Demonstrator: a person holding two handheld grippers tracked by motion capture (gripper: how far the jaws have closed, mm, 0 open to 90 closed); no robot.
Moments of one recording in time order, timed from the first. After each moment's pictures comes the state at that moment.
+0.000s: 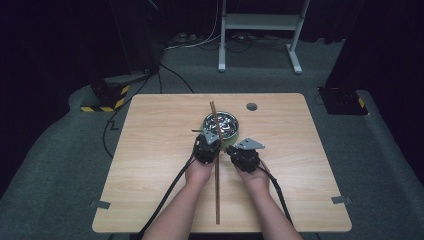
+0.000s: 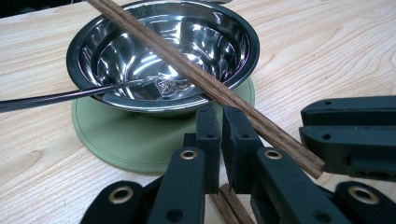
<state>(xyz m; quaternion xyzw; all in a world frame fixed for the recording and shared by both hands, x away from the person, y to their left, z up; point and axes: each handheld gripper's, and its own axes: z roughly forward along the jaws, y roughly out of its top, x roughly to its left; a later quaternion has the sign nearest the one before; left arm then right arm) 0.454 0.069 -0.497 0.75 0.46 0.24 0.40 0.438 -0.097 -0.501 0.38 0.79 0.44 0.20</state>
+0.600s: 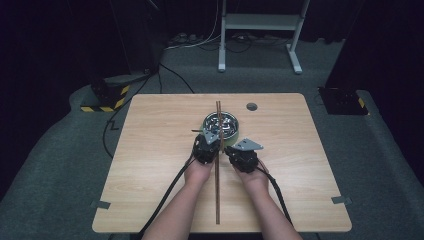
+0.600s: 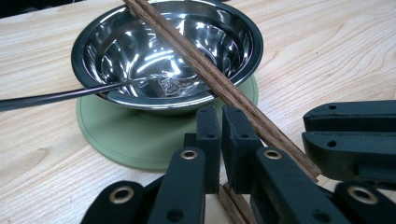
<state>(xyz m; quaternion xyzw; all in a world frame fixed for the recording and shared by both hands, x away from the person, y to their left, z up) 0.453 0.071 -0.495 0.75 0.46 0.25 0.40 0.435 -0.093 -0.499 0.36 0.79 0.45 0.21</state>
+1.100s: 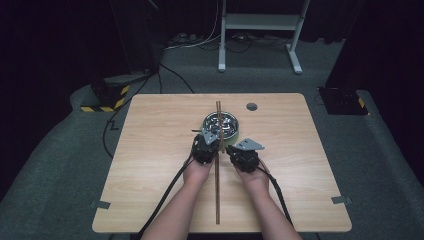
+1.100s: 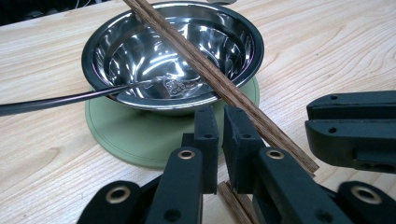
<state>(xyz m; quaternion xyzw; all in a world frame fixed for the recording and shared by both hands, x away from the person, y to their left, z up) 0.450 0.074 -0.491 0.75 0.46 0.25 0.40 0.435 -0.096 -0.498 0.37 0.78 0.45 0.21</state>
